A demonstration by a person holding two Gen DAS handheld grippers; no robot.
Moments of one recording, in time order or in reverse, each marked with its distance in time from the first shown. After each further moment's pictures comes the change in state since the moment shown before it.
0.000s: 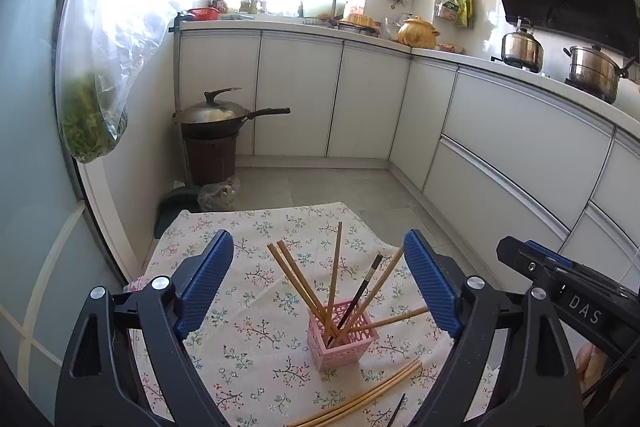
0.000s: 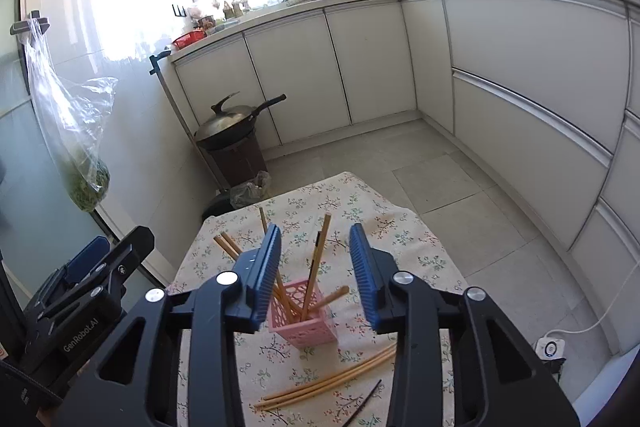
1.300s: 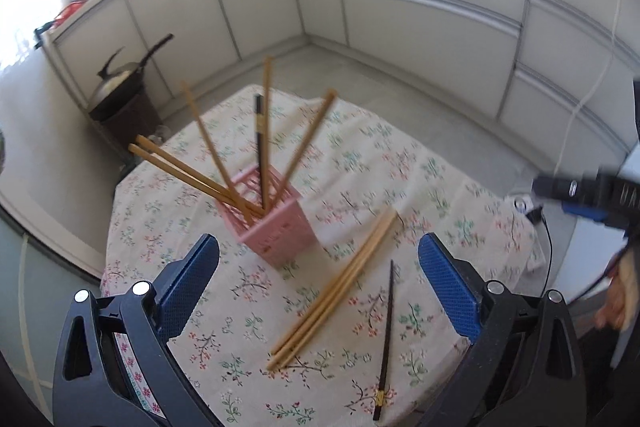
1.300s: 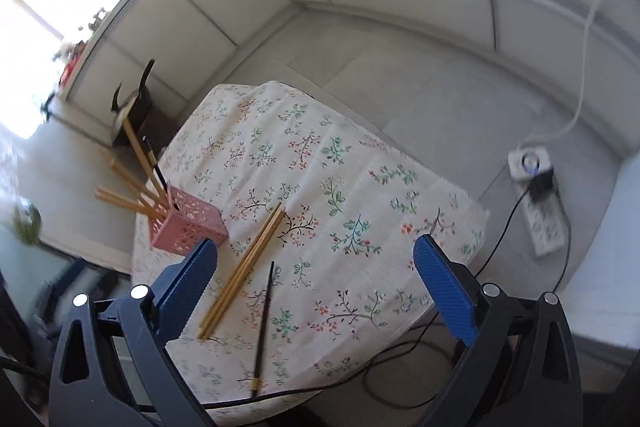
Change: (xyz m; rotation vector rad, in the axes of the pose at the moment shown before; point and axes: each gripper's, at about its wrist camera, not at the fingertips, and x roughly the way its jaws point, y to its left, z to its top) left arm 0.056 -0.095 -0.118 0.492 0.410 -0.145; right arm 0.001 -0.191 -0.144 0.595 0.290 -0.093
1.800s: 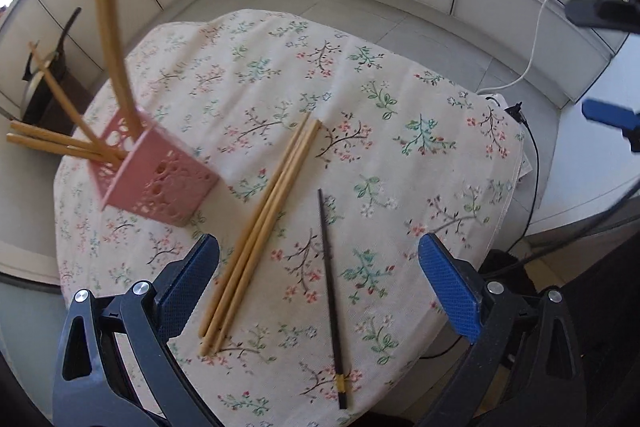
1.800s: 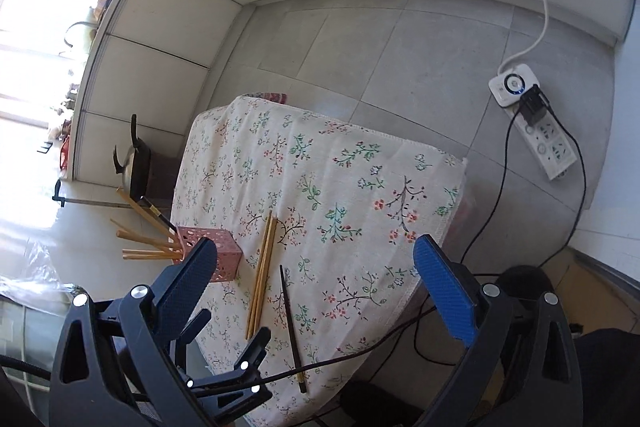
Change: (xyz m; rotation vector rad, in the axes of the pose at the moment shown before) left arm 0.081 -0.062 -0.020 0.166 0.272 -0.138; right arm -0.005 -0.058 0.008 0.287 0.079 0.068
